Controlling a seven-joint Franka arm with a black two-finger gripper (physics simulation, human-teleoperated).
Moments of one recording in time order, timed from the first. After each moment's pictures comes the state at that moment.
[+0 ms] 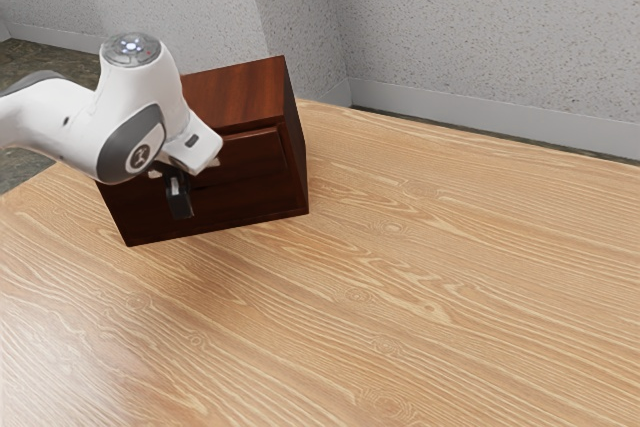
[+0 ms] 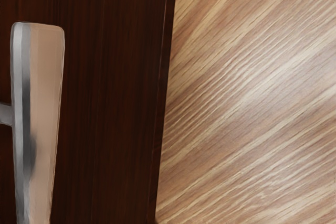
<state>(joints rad) -0.18 0.10 0.53 -1.80 0.33 2.21 0.89</state>
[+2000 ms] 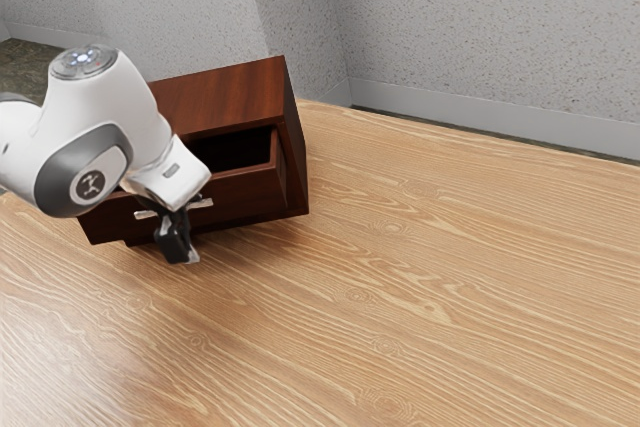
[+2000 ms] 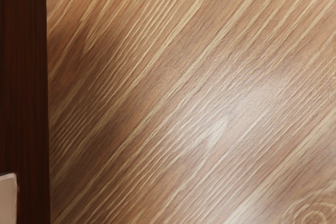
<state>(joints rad) -0.34 -0.25 0.51 -2.08 0.32 2.12 0.90</state>
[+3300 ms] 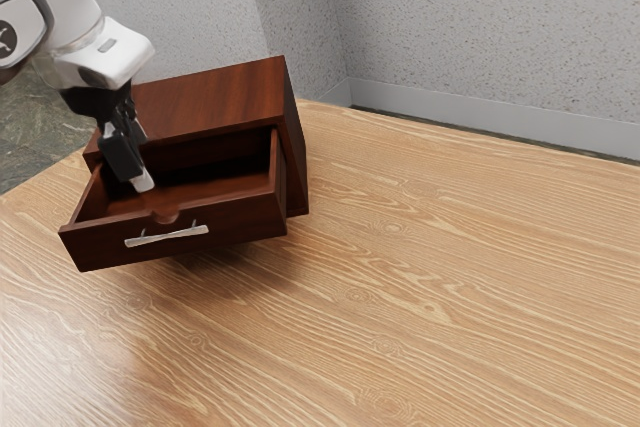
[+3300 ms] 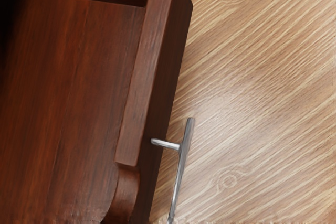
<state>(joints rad) -0.23 -0.23 0.39 -1.68 0.16 1.63 0.76</state>
